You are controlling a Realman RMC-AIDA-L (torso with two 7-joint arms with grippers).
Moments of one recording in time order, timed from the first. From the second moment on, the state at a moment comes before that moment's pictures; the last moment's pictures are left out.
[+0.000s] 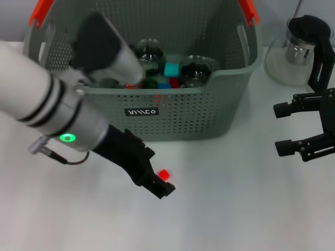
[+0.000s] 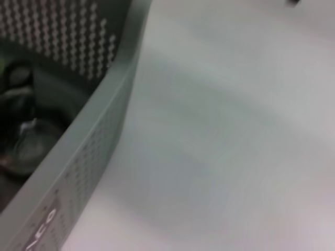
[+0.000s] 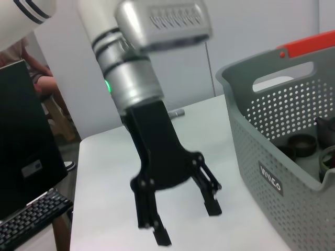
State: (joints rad) left arm -0.50 -2.18 1.36 1.51 2.42 1.69 -2.36; right arm 0.58 1.98 -0.76 -1.07 -2.05 -1.96 1.73
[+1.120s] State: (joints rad) left arm -0.66 -2.18 1.76 1.30 2.65 1.38 -2.76; right arm 0.59 1.98 -0.77 -1.07 -2.05 -1.94 1.71
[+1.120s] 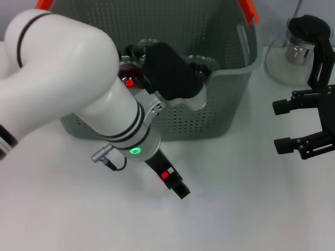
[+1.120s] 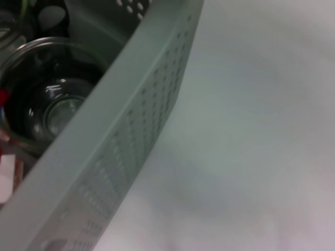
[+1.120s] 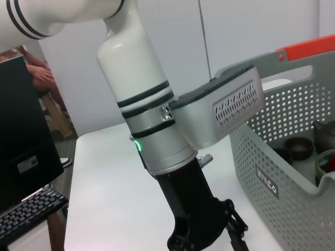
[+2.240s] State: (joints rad) left arm -0.71 -2.18 1.84 1.17 2.72 1.29 -2.83; right arm 0.59 1.97 -0.76 -1.04 -2.05 -1.92 1.68
